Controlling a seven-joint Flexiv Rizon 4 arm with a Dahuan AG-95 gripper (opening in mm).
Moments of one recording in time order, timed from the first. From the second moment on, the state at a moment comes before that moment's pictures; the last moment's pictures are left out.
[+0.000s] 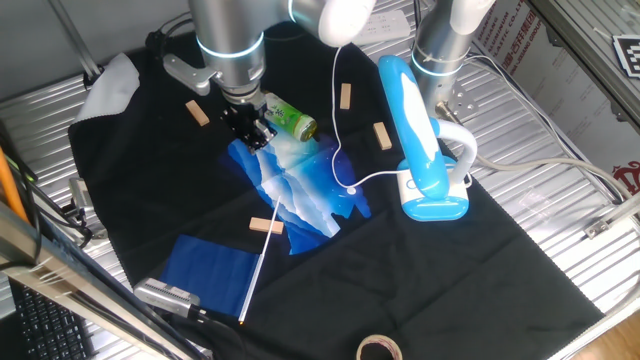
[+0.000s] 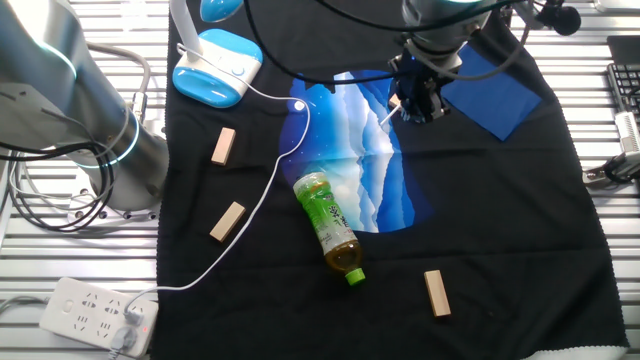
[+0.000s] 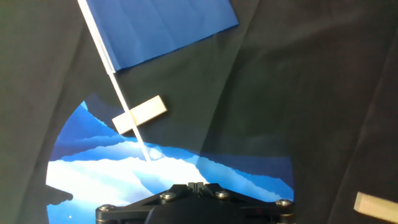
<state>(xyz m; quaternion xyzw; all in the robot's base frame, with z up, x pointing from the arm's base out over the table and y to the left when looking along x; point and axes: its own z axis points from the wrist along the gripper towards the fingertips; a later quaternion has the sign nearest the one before) 0.507 0.039 0.158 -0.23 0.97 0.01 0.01</state>
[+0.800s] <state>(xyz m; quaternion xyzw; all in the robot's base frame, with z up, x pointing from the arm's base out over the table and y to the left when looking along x) 0.510 0.074 0.119 -0.27 0.96 0.02 0.02</state>
